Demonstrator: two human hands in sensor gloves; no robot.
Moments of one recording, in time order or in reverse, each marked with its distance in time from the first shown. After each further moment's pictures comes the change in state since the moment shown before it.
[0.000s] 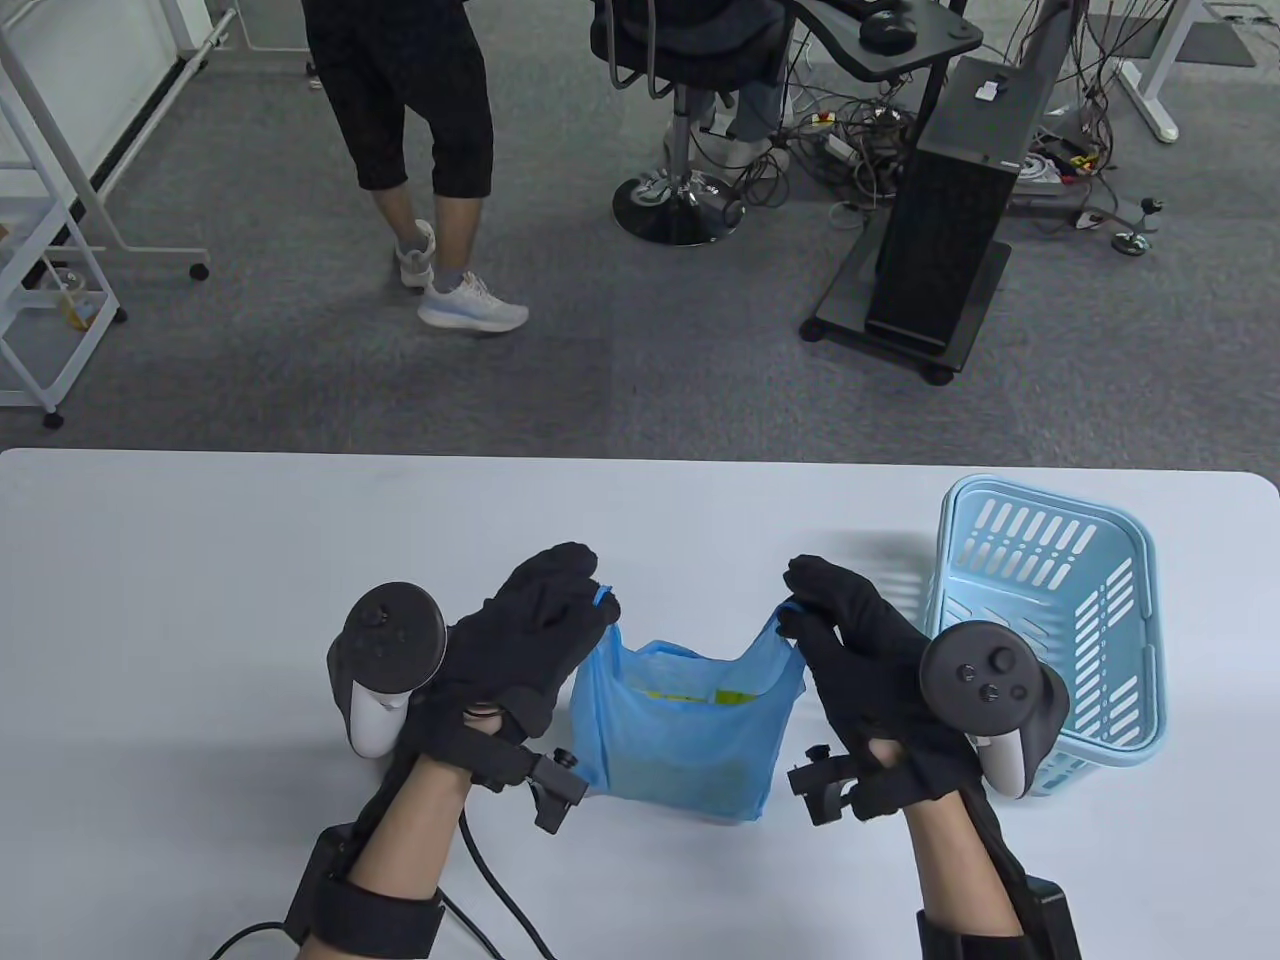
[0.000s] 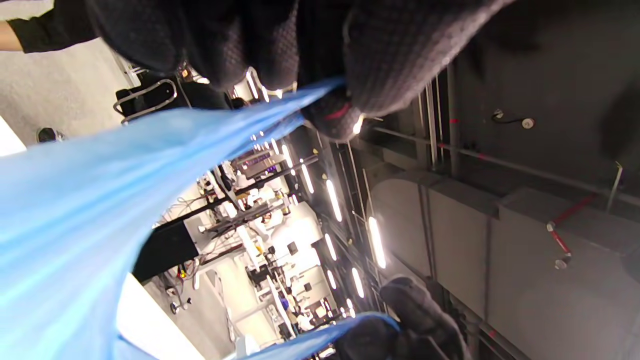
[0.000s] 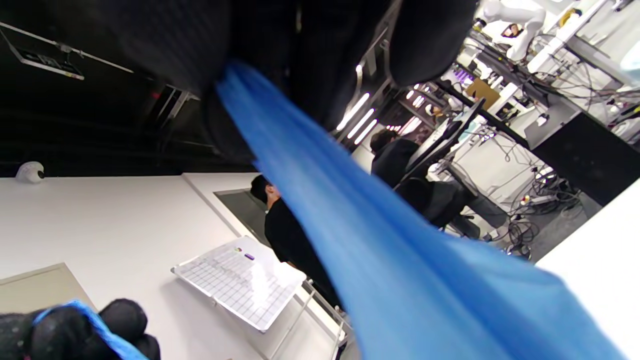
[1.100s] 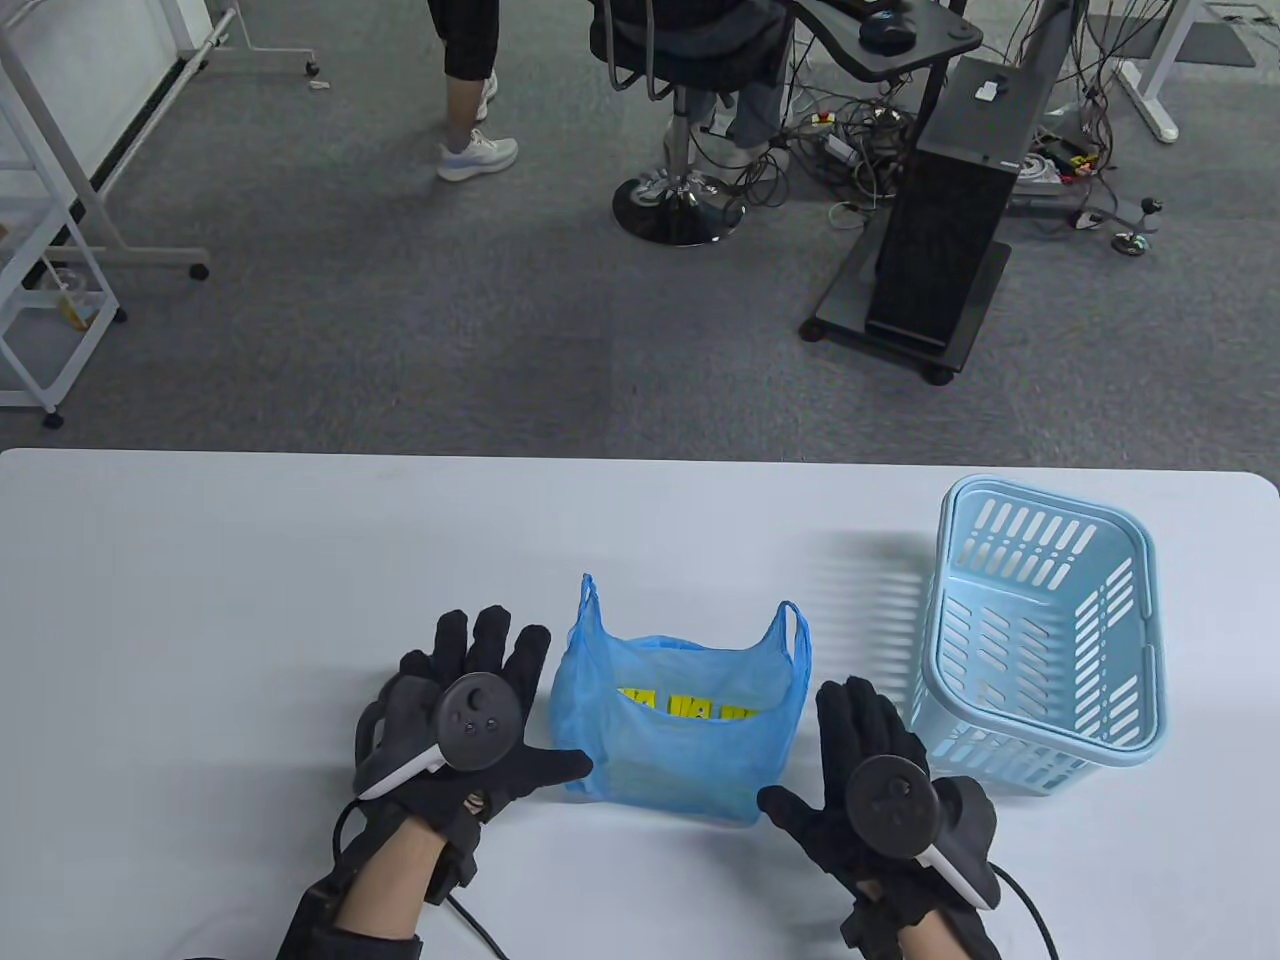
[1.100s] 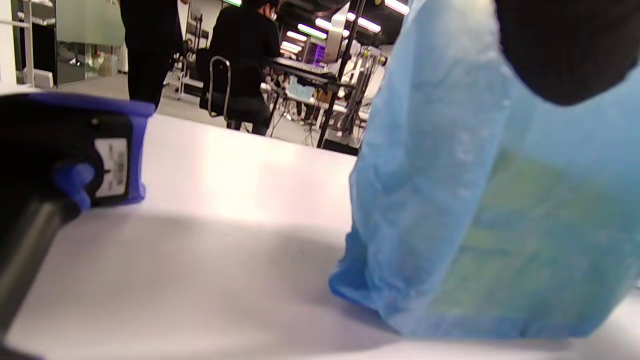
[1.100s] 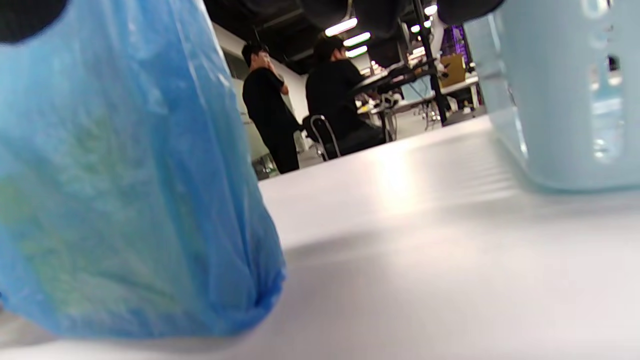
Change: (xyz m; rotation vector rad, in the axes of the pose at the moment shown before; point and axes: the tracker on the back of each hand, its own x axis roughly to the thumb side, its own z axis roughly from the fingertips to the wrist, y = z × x) left_hand -0.092 -0.027 0.036 -0.400 0.198 -0.883; right_hand -0.098 0.057 0.089 0.335 0.111 0.548
